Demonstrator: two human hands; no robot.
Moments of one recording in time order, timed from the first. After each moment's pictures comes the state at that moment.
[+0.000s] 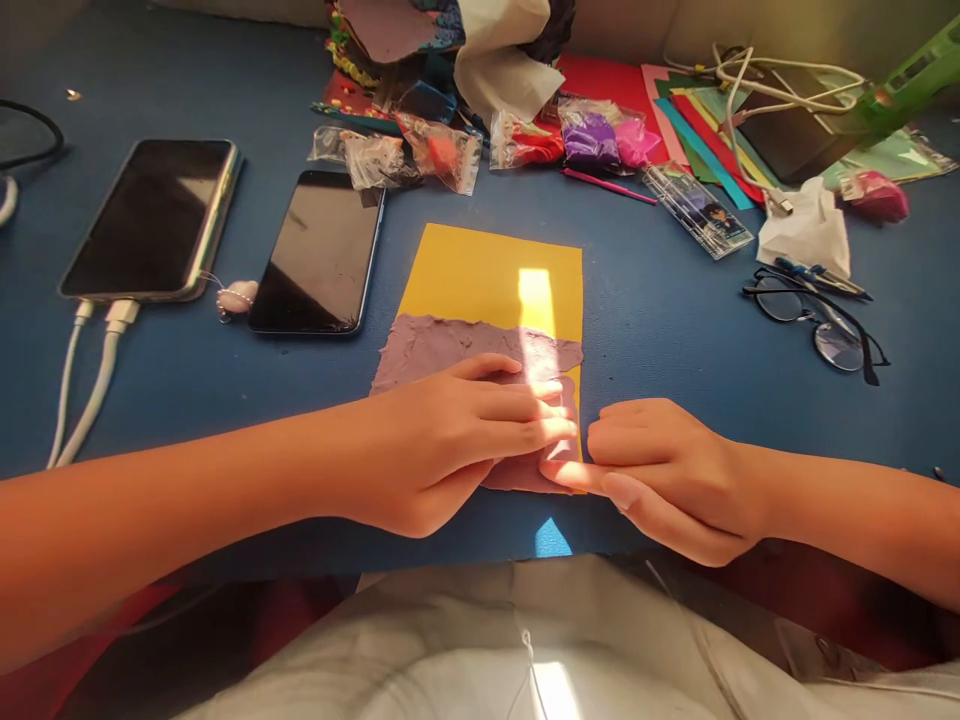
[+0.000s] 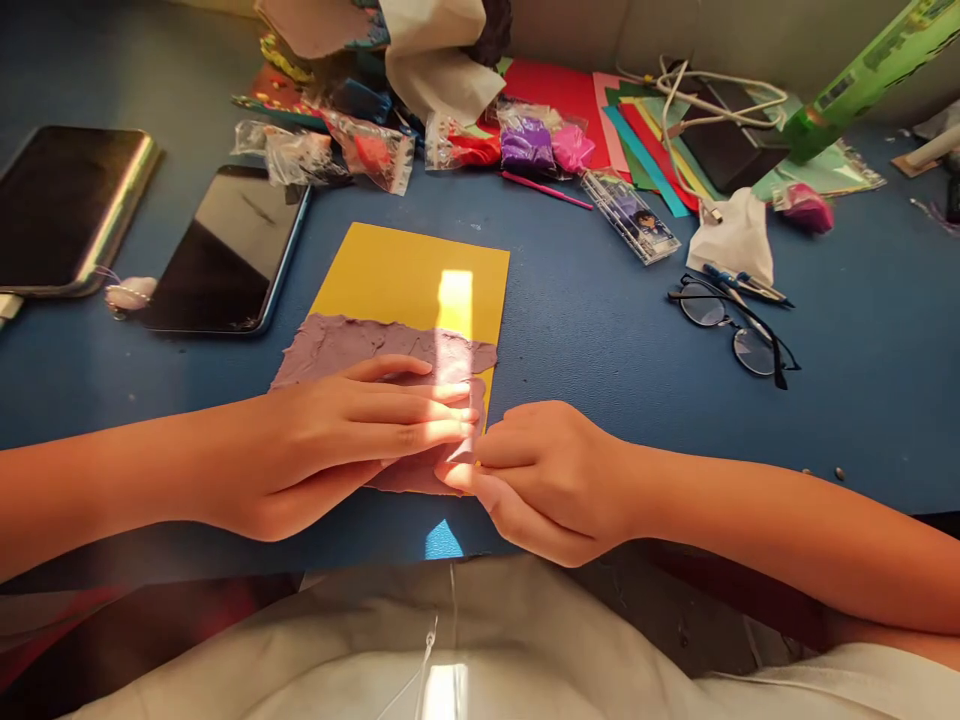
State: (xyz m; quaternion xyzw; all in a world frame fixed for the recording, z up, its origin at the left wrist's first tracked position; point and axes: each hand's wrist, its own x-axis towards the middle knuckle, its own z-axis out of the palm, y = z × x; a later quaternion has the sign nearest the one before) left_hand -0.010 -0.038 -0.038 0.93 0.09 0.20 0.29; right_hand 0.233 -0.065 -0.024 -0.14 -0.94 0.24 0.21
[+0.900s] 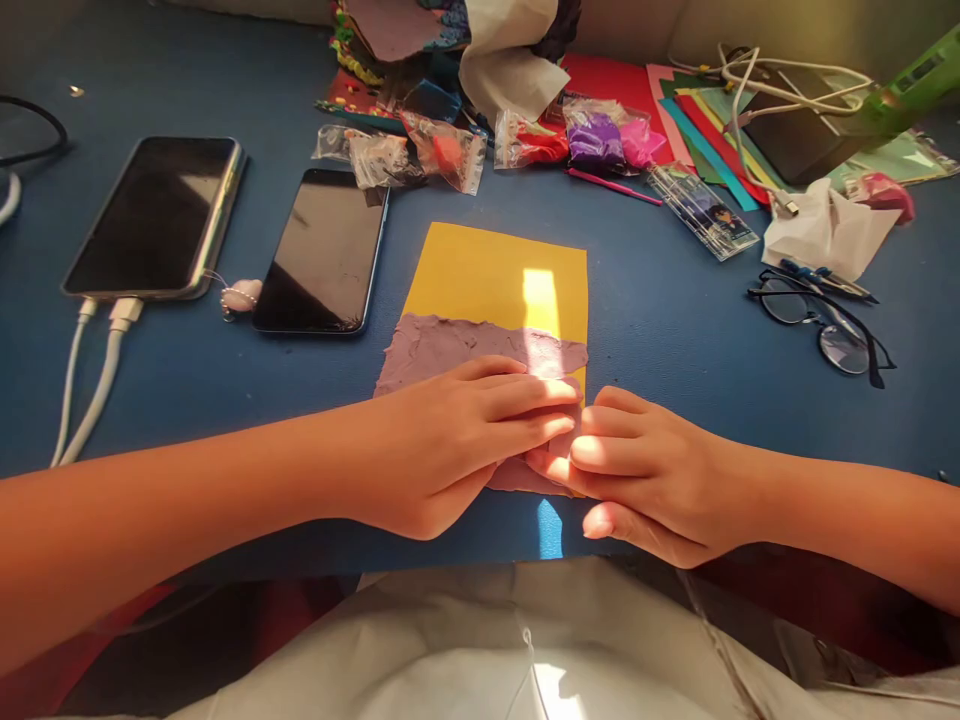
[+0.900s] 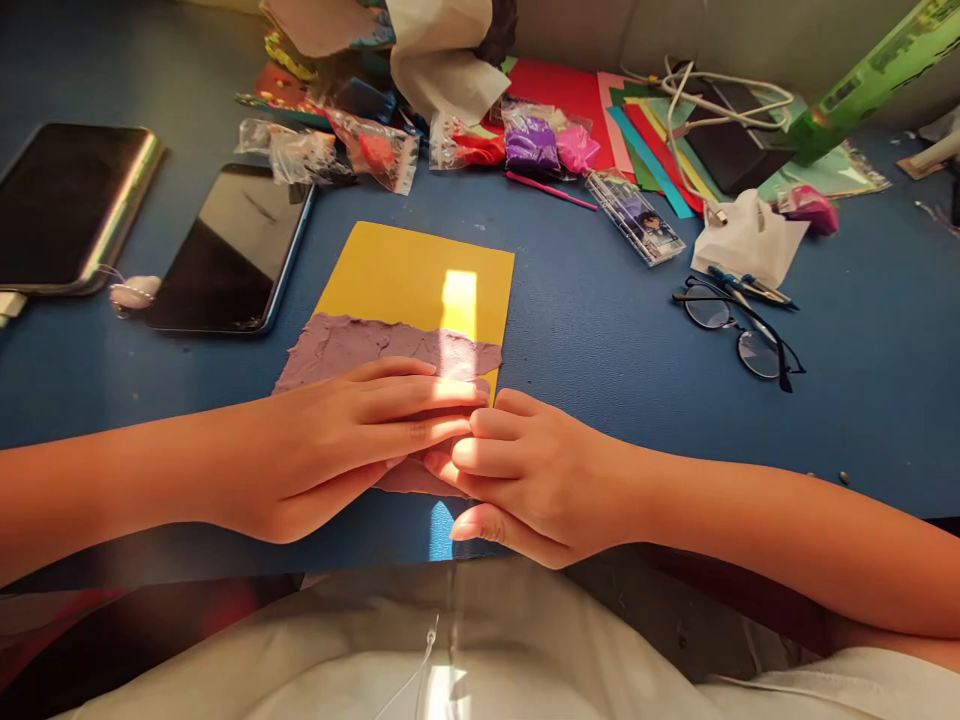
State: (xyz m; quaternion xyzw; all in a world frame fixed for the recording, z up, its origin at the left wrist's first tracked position) left_hand -0.010 -0.035 -0.037 0.95 0.09 0.17 0.24; right_hand 0.230 -0.064 -0.028 -0.13 -0.96 0.18 0.17
